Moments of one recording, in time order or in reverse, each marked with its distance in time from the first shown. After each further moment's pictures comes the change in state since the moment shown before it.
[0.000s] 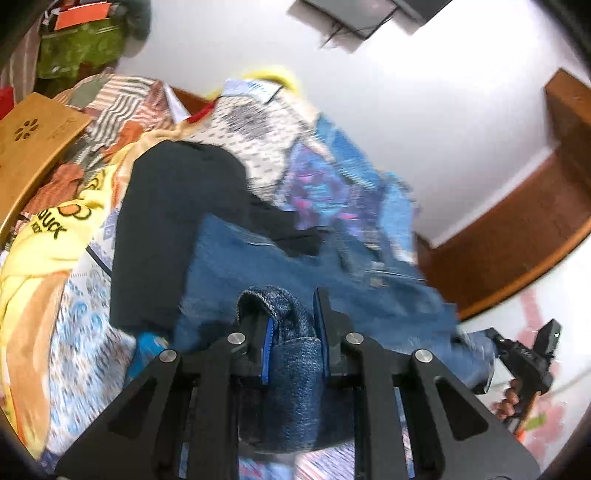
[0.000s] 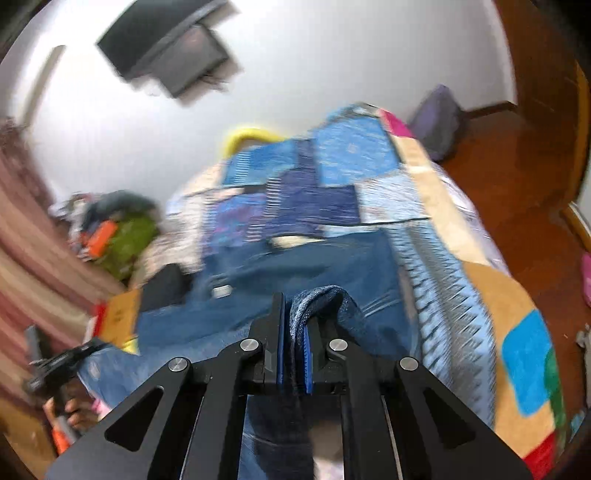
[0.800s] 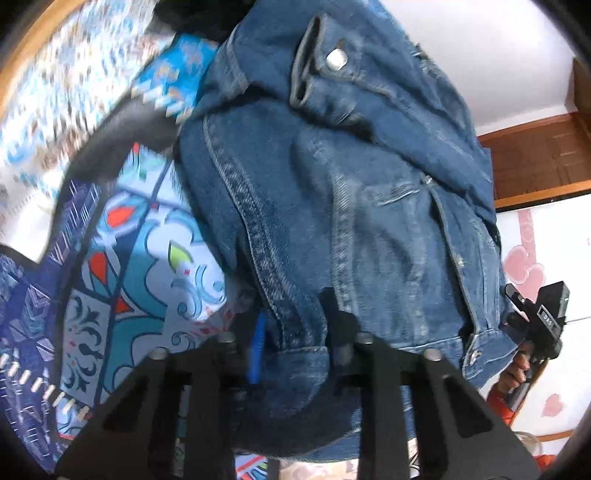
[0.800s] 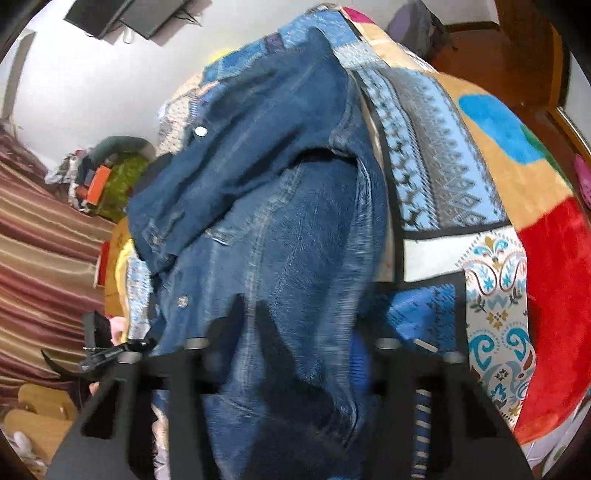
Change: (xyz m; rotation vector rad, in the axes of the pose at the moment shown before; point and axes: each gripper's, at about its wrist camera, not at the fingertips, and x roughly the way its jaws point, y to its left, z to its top) left arm 0.000 0.058 -0.202 -0.054 0.425 -0.077; right arm -0.068 -0.017 -0.159 0.053 0.254 0.110
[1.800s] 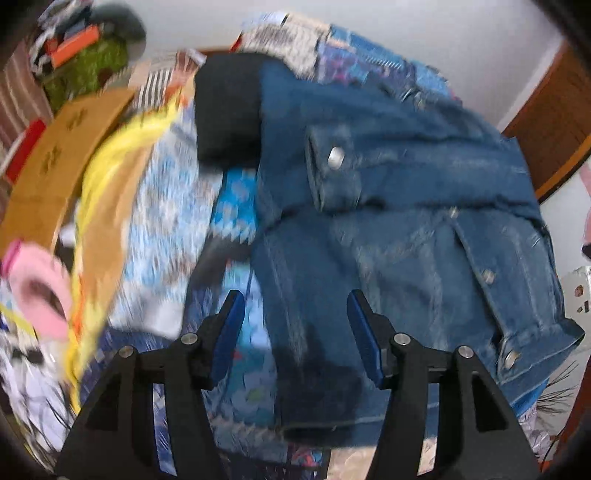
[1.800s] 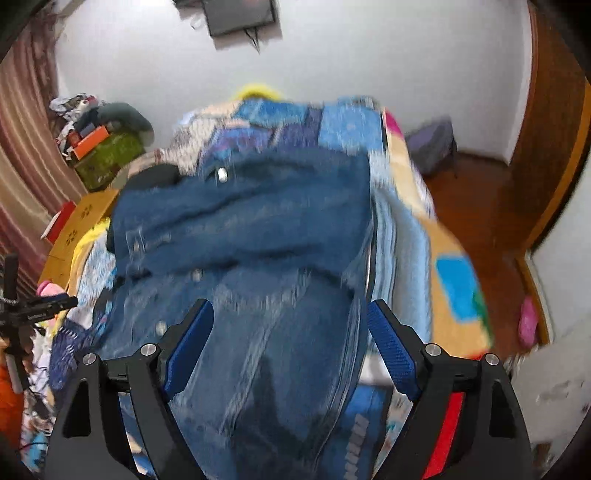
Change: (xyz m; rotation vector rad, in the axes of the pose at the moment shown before) left arm -0.065 -0.042 0.000 0.215 -0.196 0.405; right arm -0.017 0.050 0.018 -0.328 -0.135 -0.294
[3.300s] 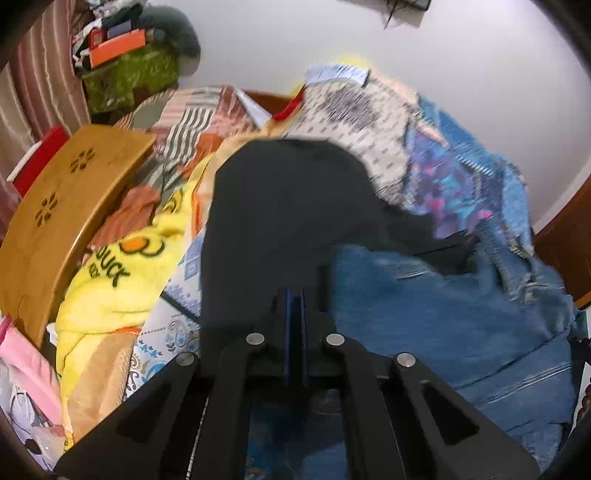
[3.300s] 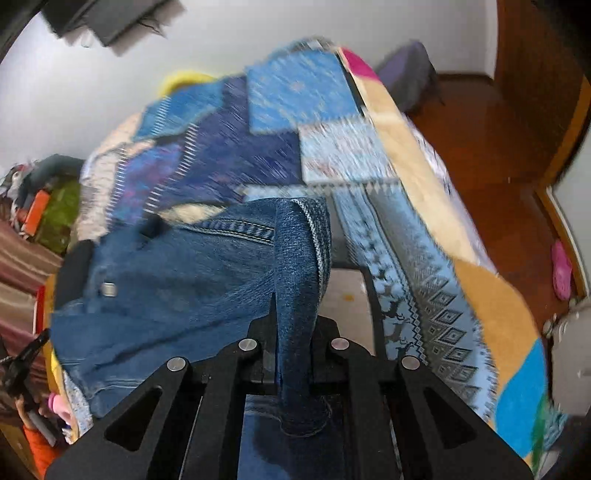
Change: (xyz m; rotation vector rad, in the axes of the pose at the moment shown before) left arm 0.089 0.046 0.209 -0.192 -0.182 0.147; right arm 0.169 -0.089 0.141 0.259 0.105 0.000
